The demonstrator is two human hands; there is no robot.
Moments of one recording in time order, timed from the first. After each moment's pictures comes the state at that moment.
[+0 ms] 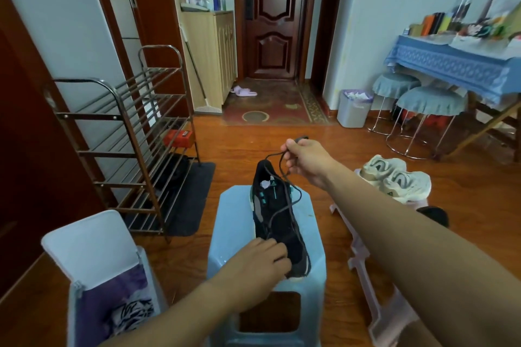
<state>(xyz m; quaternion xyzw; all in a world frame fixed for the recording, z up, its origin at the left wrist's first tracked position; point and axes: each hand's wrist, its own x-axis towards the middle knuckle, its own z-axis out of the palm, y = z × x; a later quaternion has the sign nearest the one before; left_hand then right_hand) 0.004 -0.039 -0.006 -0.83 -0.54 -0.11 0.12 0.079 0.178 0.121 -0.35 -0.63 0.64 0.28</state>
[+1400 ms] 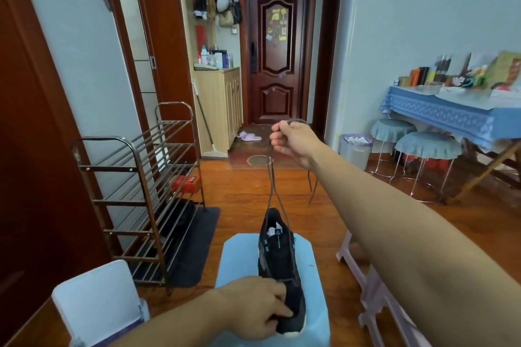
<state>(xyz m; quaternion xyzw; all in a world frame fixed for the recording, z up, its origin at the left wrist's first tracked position) -0.017 -0.016 0.055 -0.86 -0.51 0.00 -0.06 0.040 0.204 0.260 -0.25 -0.64 0.63 0.35</state>
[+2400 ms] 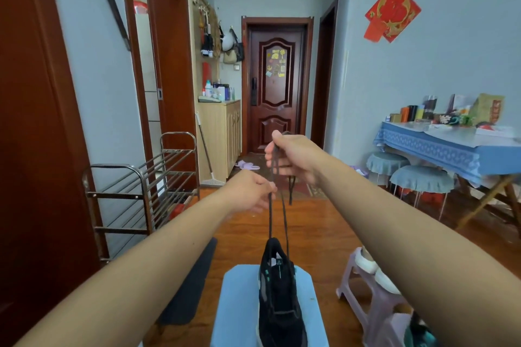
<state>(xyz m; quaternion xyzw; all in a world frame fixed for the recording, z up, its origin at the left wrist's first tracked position) -0.040 0.015 0.283 -0.51 -0.69 -0.43 -0.28 0.070 0.127 0.336 -0.25 -0.71 0.58 0.30</state>
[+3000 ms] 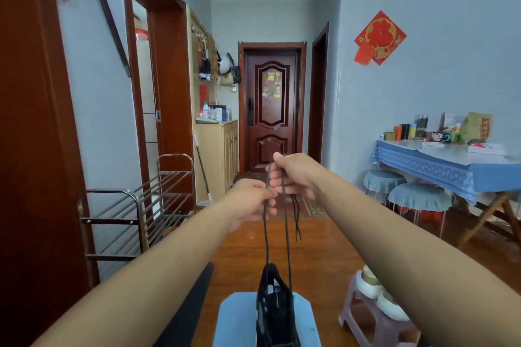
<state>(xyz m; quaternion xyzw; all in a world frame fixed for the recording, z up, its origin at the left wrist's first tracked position) -0.027 0.023 0.315 -0.46 -0.66 -0.51 -0.32 0.077 0.131 0.353 -0.30 -0.70 0.56 0.31</state>
